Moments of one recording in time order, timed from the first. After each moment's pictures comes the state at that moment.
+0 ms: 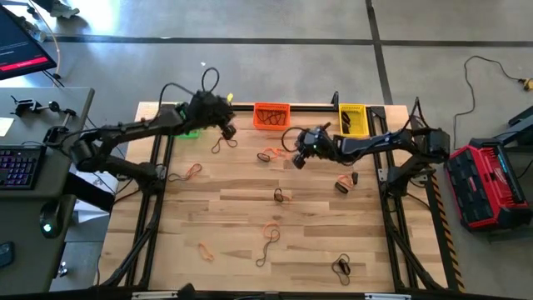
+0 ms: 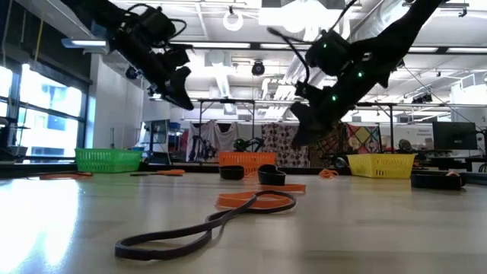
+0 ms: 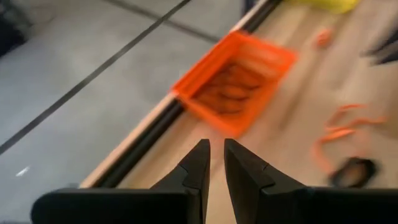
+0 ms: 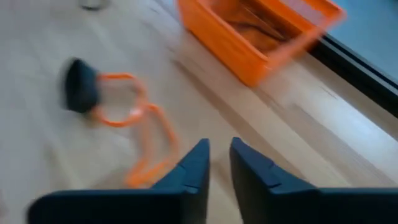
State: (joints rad) left arm 0.61 1.30 0.80 -0.10 -0.09 0.09; right arm -0.30 1.58 0.71 0.14 0.30 0.20
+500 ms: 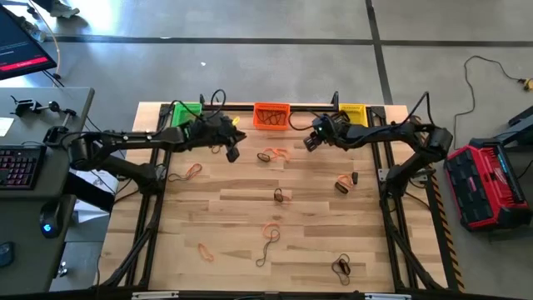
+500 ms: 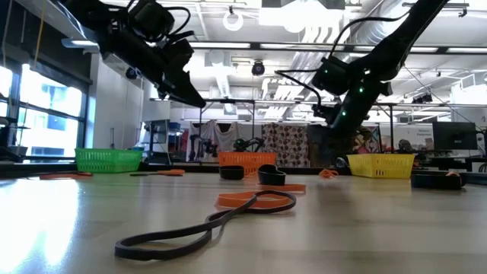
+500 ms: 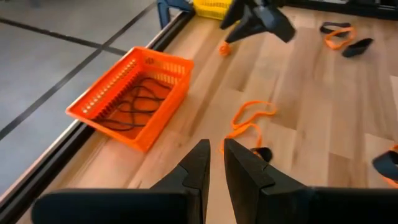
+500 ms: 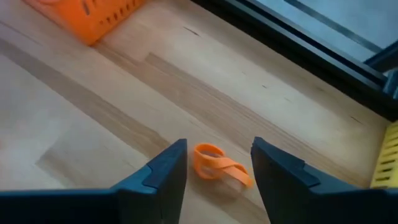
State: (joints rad) left arm 0.40 1.28 0.68 0.07 -0.04 0.06; right arm -0.53 1.58 0.71 -0.05 0.36 0.27
